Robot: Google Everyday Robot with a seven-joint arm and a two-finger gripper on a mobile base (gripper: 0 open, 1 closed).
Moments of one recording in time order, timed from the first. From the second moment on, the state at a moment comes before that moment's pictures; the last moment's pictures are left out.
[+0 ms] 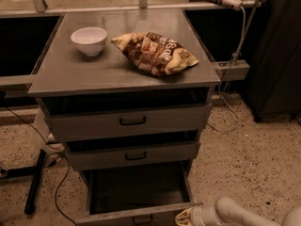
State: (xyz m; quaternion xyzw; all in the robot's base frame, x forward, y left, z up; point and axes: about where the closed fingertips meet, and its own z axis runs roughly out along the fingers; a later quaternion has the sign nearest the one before) arm 0.422 -0.155 0.163 -0.65 0.65 0.23 0.32
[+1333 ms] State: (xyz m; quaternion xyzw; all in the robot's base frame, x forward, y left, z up) arm 0.432 -0.150 0.166 -0.67 0.64 0.21 0.32
